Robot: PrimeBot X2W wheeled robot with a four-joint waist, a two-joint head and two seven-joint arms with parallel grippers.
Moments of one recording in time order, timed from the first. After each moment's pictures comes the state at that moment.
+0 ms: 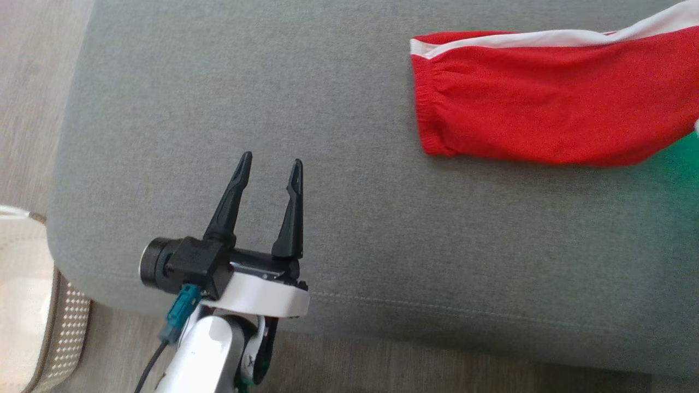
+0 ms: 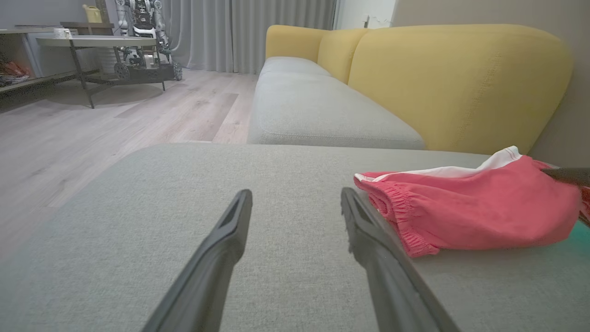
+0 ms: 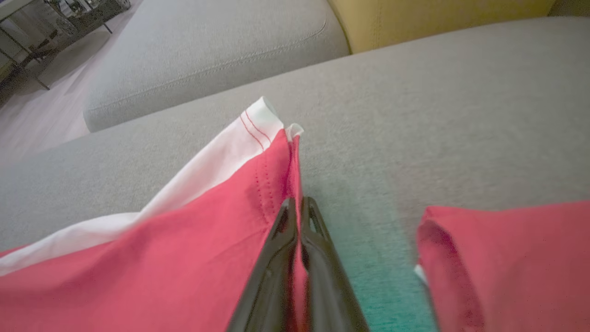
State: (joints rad) left arm -0.15 0.05 -0.41 -0.03 -0.17 0.13 -0.26; right arm -0.85 -0.36 -0.24 0.93 0.34 0.13 0.11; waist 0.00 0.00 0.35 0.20
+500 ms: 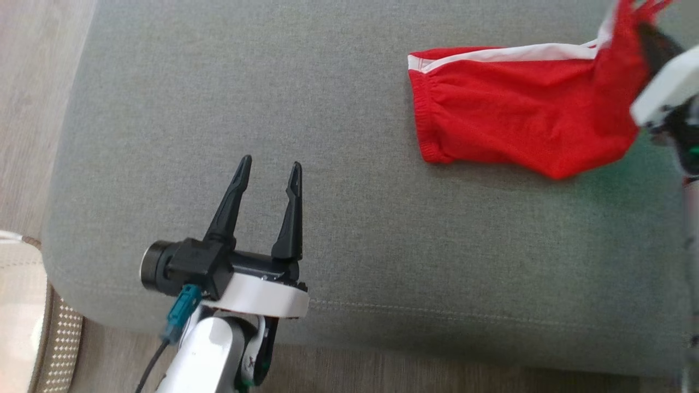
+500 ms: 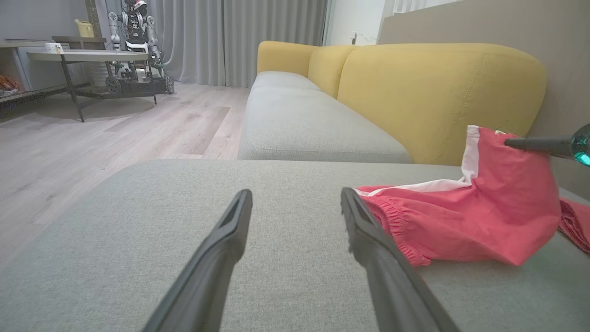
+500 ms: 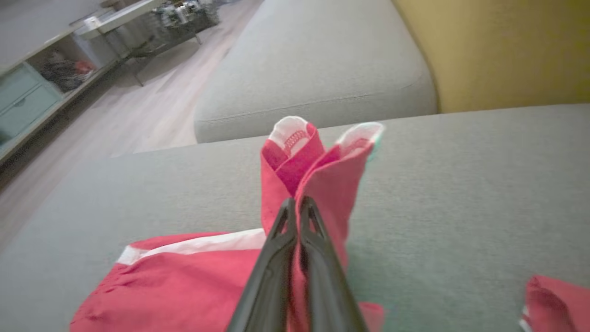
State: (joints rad) left arm -0.15 0.05 -0.41 -0.02 -0.17 0.13 -0.26; right arm -0.79 -0.29 -0.07 0.61 0.45 0.13 0.28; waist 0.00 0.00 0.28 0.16
